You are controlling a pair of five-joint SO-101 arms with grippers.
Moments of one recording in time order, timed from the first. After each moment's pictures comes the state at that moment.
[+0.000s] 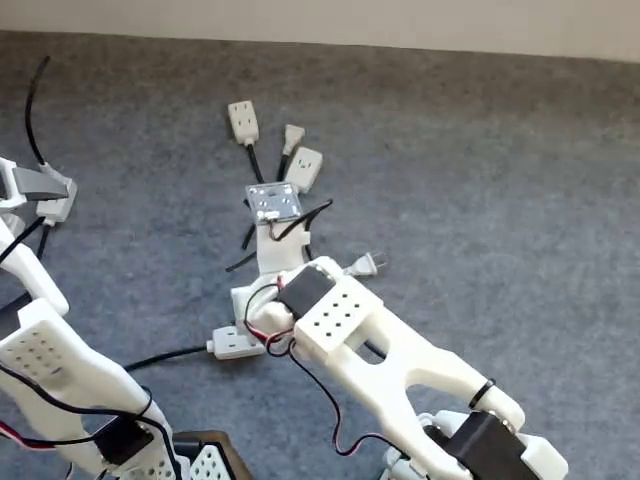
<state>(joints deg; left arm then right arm) -45.6 29.9 -40.1 89.4 -12.9 -53.4 -16.5 31.7 58.6 -32.3</state>
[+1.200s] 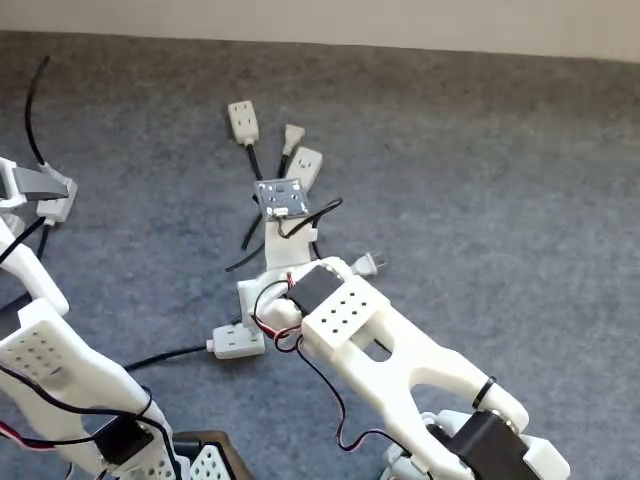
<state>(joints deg) -45.6 29.9 -40.1 89.4 -12.9 -51.1 -16.6 35.0 53.6 -30.5</state>
